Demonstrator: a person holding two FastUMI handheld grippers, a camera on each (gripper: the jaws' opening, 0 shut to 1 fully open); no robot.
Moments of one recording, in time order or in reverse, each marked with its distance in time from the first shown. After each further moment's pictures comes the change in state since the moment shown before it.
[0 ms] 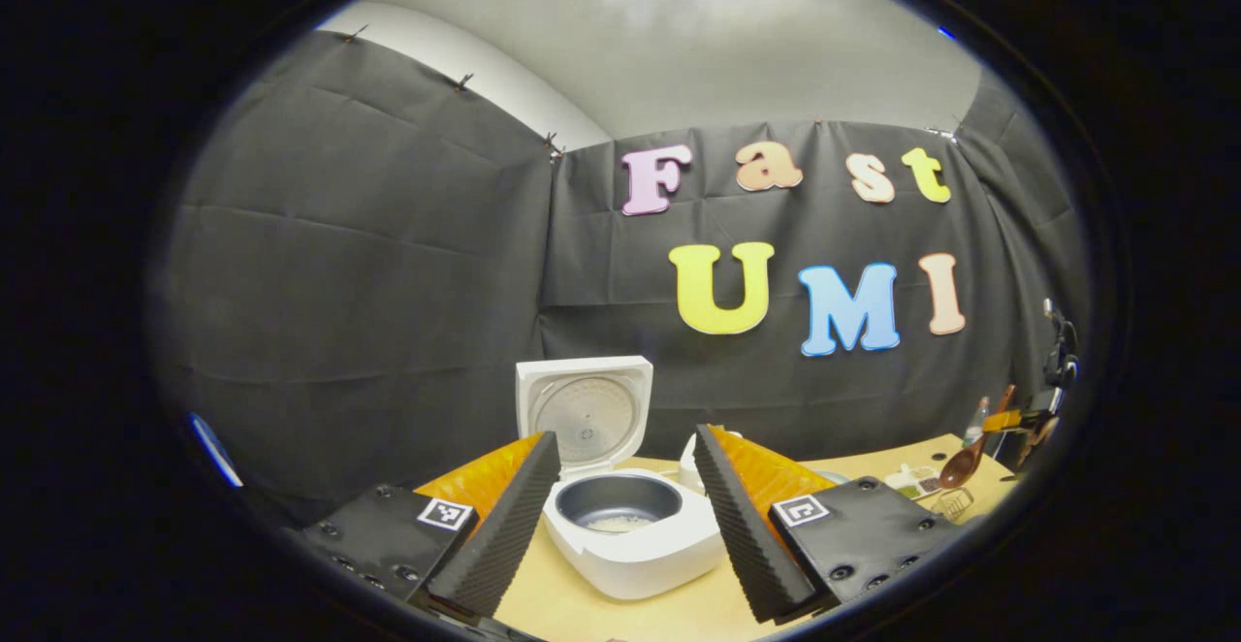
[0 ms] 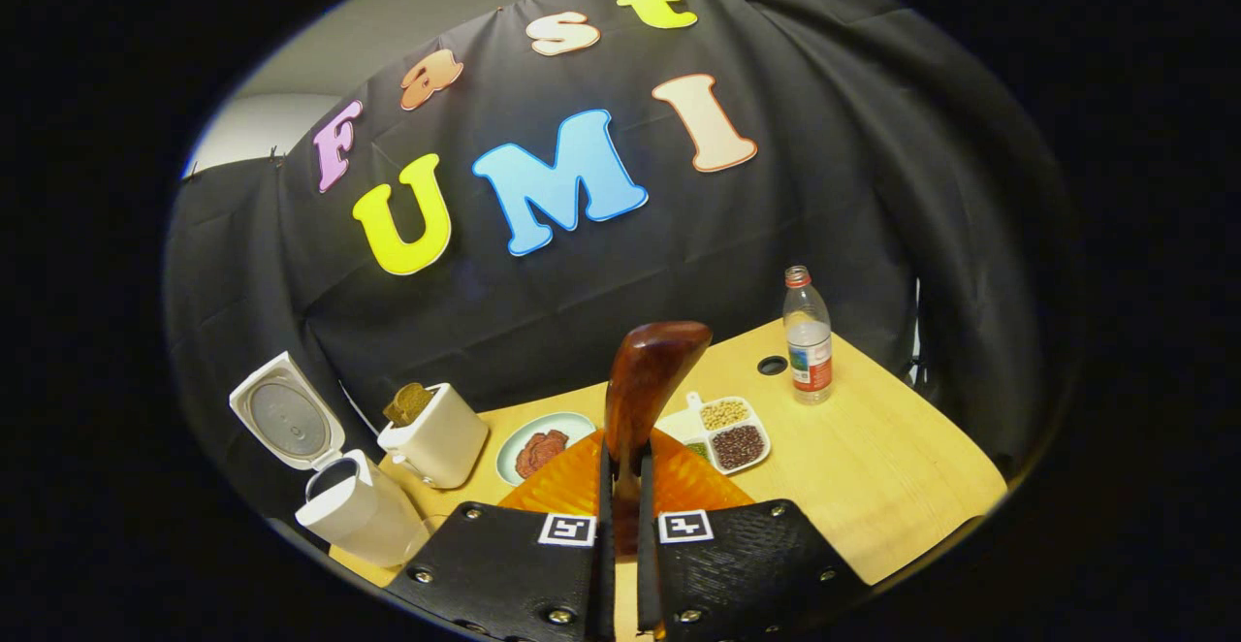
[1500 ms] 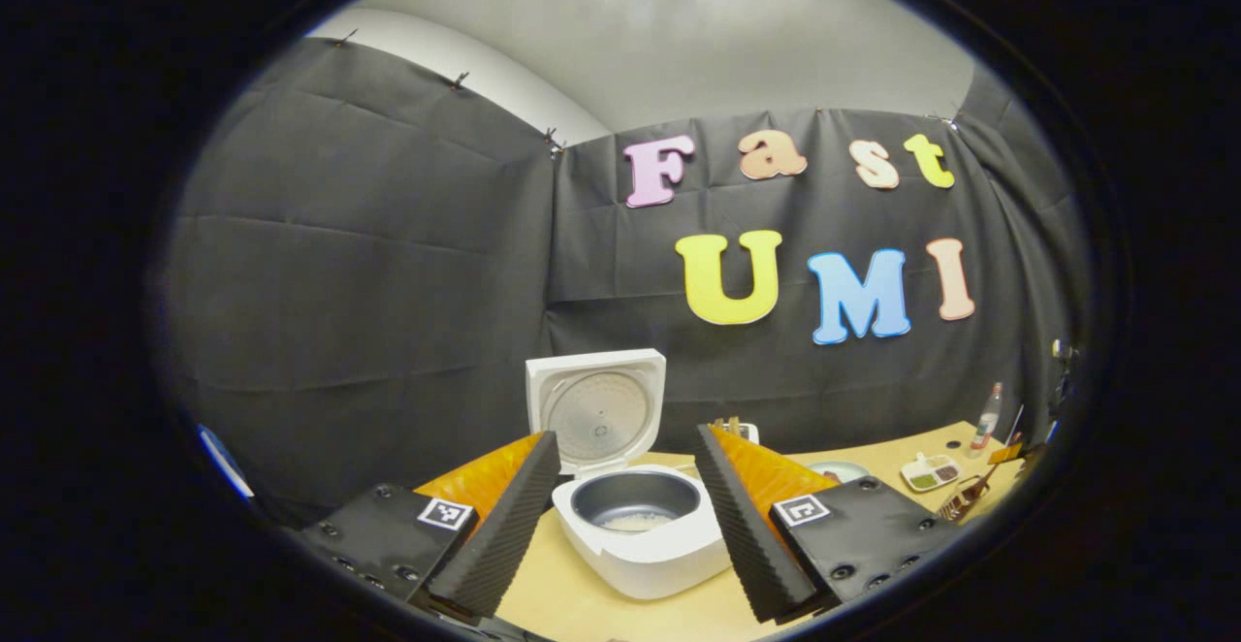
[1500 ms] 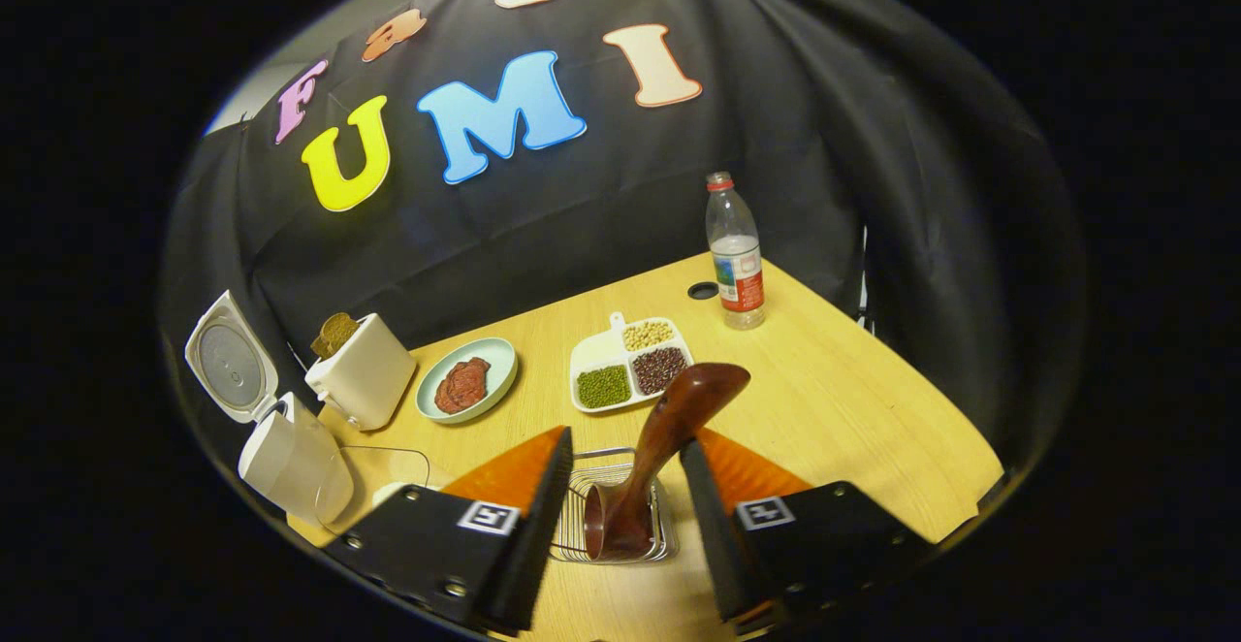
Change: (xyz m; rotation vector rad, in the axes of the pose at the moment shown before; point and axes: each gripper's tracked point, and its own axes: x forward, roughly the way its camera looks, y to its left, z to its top) left arm 0.021 0.009 -0.004 0.025 0.015 0.005; right arm -0.008 -0.063 -0.076 -0.012 0.116 -0.144
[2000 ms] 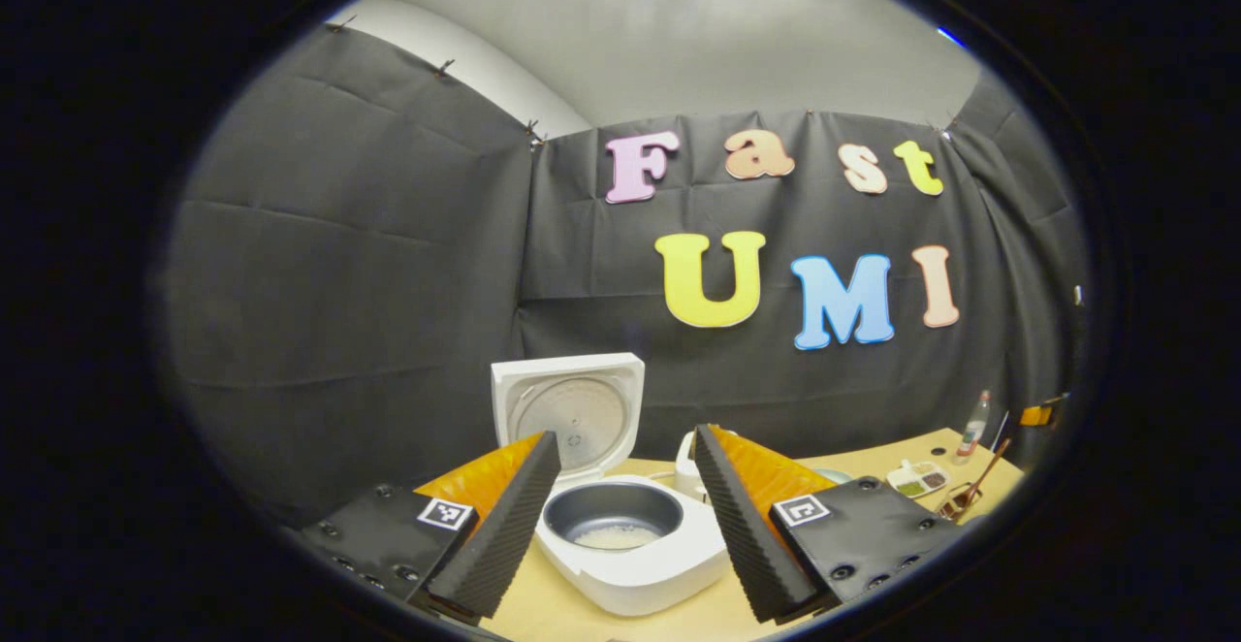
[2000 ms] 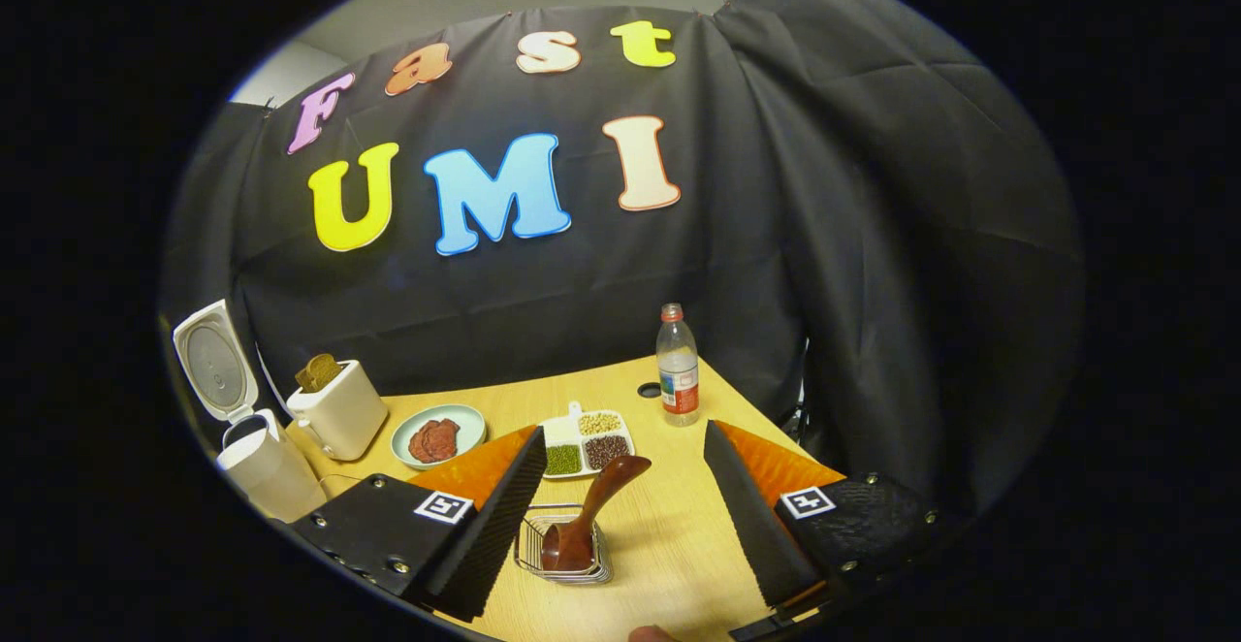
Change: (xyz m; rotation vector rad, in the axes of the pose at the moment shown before) left arm 0.054 -0.004 0.000 -0.017 0.006 -0.084; right arm -0.085 -0.008 0.086 -0.106 -0.238 -0.112
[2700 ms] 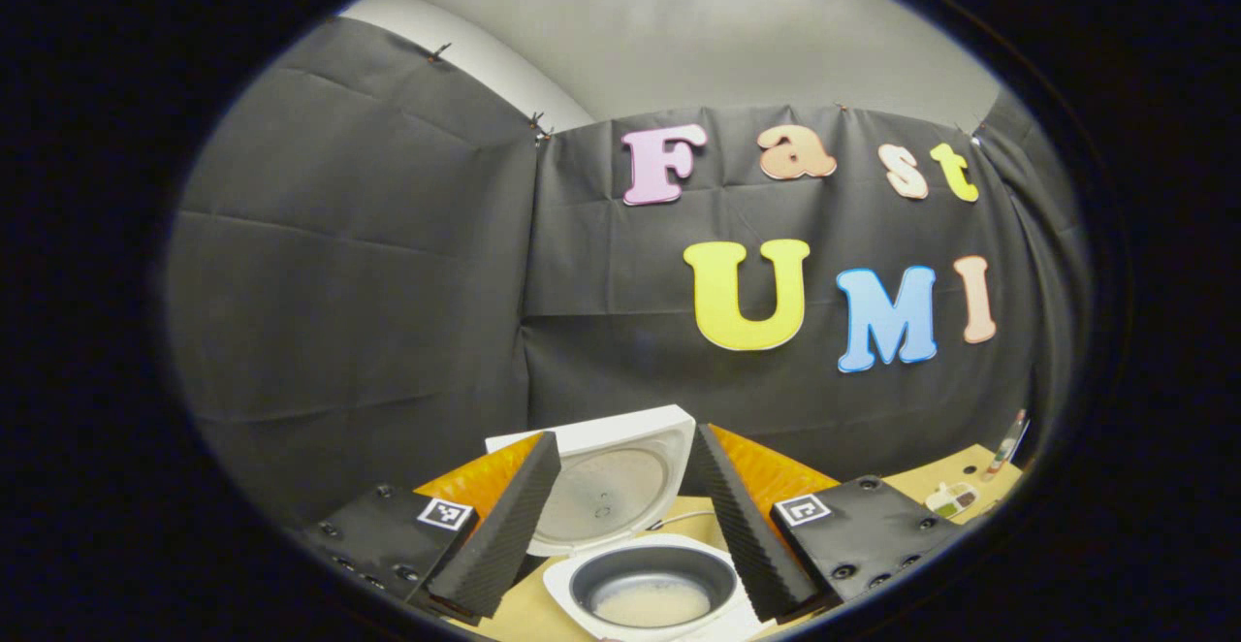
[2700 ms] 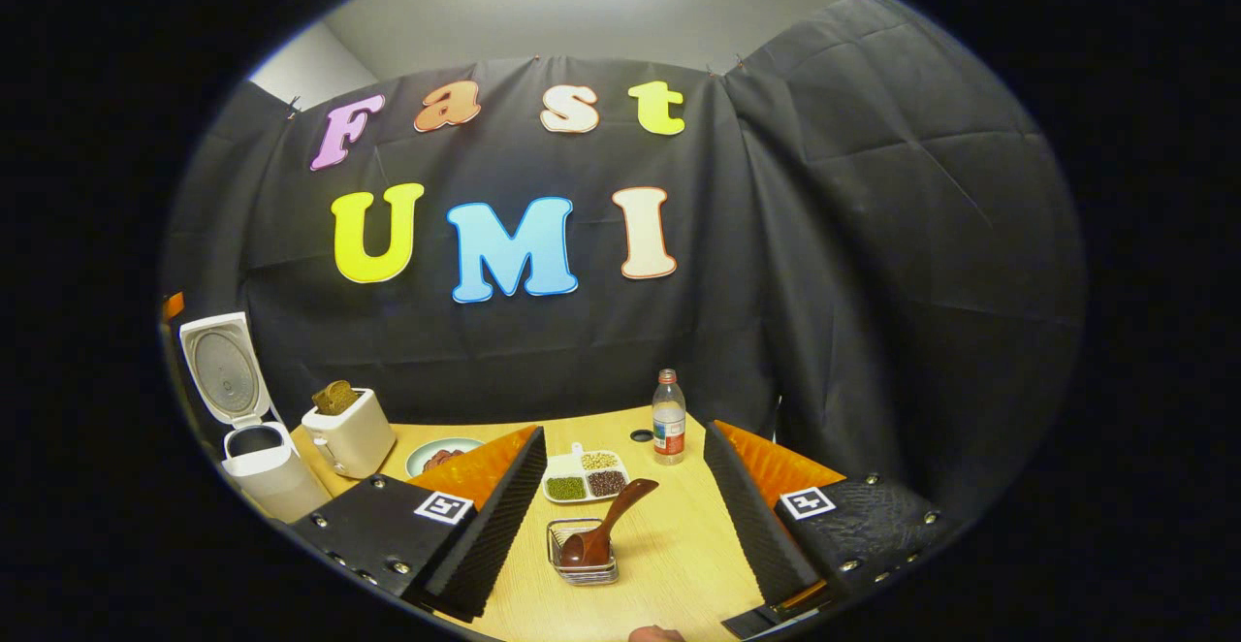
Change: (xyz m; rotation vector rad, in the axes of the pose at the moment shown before) left arm 0.162 0.068 0.048 -0.014 -0.010 0.028; right arm -0.080 0.033 0.043 -0.074 -0.149 -0.056
